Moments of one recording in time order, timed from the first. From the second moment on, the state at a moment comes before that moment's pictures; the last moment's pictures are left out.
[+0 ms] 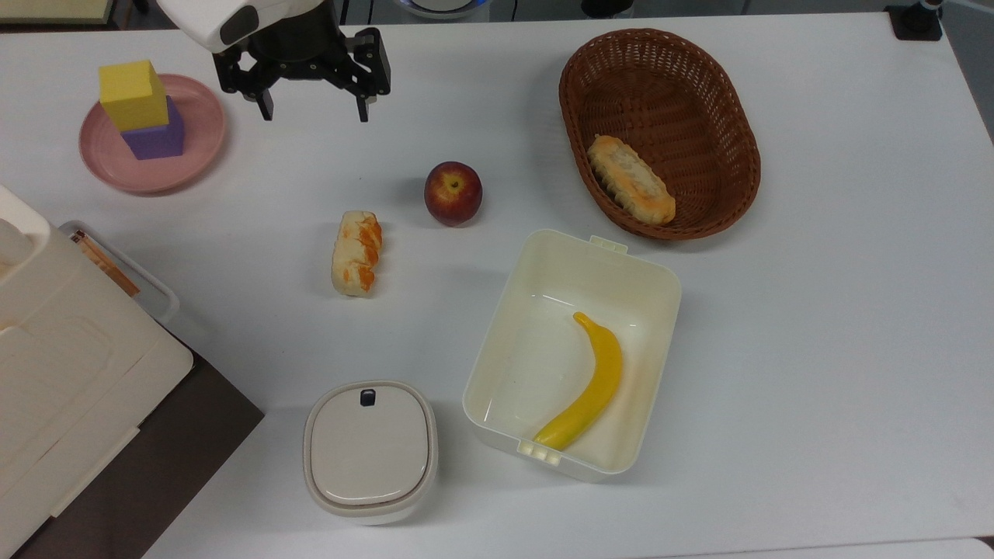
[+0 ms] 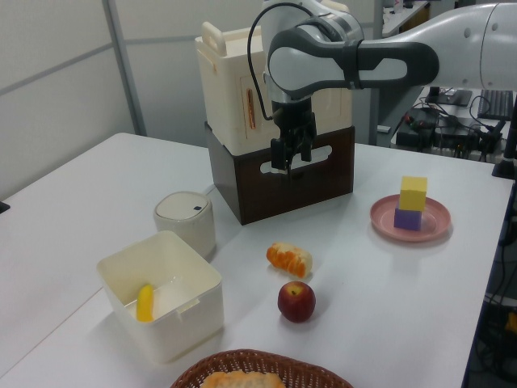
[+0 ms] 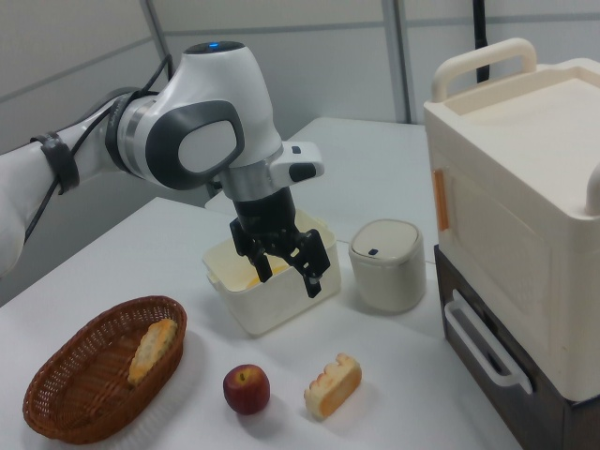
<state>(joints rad) -0.06 0.21 -0.05 -1.45 -0.04 1.66 -0.15</state>
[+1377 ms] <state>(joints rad) -0.07 0.21 -0.05 -1.45 -0.04 1.66 -0.15</state>
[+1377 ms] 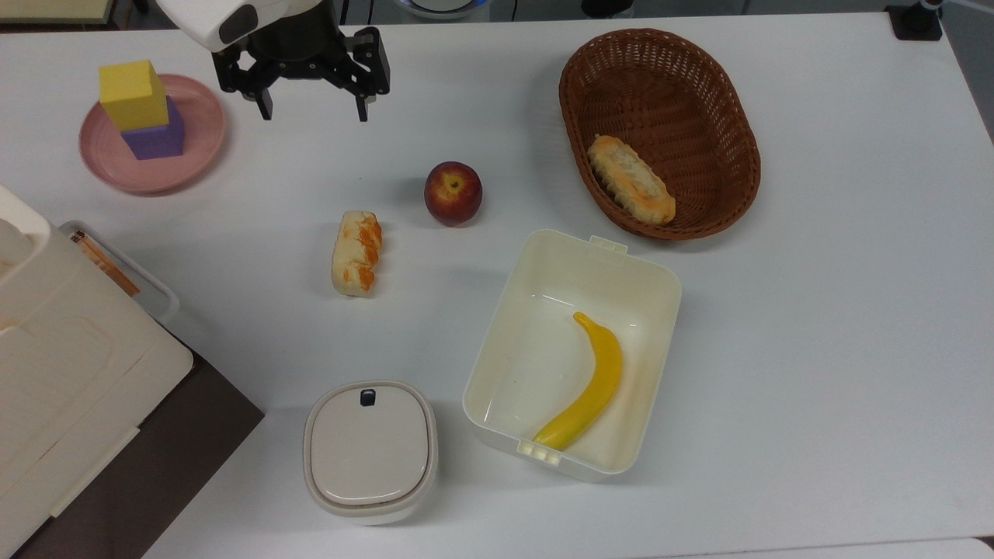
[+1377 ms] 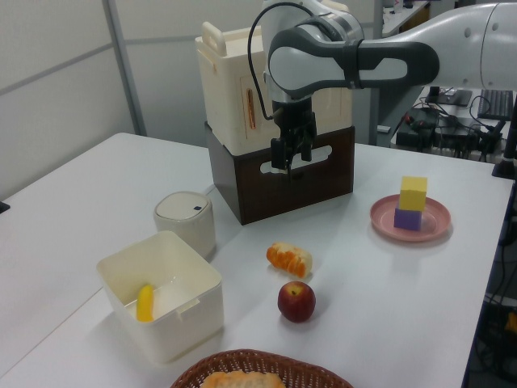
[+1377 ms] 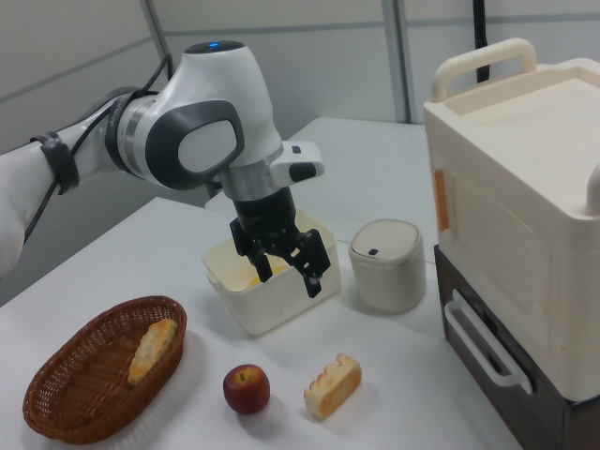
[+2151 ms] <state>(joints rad) -0.07 0.21 -0.05 -1.45 -0.04 1.66 -0.15</state>
